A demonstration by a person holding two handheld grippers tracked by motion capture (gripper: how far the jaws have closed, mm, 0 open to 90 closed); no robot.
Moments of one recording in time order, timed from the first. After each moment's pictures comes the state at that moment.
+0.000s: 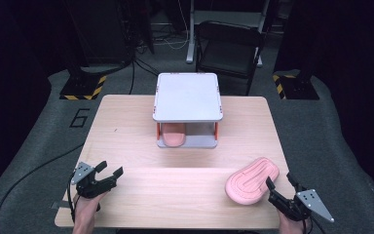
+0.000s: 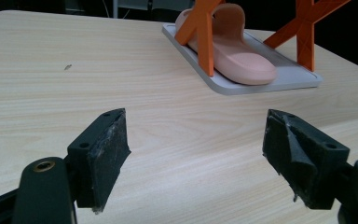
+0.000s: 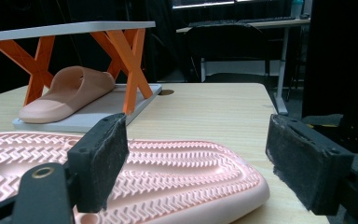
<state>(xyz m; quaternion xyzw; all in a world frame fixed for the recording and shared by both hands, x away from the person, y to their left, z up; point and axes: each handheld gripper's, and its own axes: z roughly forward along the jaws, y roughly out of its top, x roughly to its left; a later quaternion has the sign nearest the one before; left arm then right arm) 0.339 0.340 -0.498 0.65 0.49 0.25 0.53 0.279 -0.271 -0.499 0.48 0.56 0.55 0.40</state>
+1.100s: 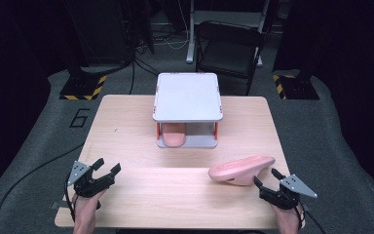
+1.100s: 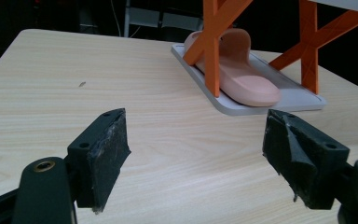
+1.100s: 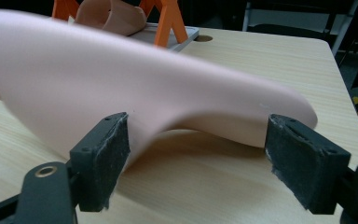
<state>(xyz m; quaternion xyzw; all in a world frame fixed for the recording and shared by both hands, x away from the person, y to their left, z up) 0.336 0.343 -0.491 0.62 0.50 0.27 0.54 0.319 -0.260 -0.508 0.46 0.67 0.49 0.31</state>
